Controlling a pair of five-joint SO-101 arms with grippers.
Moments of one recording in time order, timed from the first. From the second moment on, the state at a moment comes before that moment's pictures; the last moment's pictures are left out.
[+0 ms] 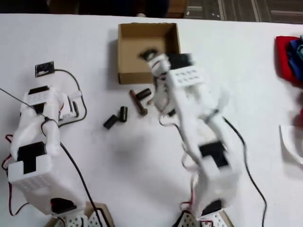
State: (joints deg) left arm -23.9 13.5 21.5 53.1 3.9; right arm -20.1 10.0 -17.4 97.5 23.4
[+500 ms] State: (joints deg) left arm -17.1 13.5 13.7 67.7 -7.6; right arm -4.5 -20.0 40.4 63.6 25.9
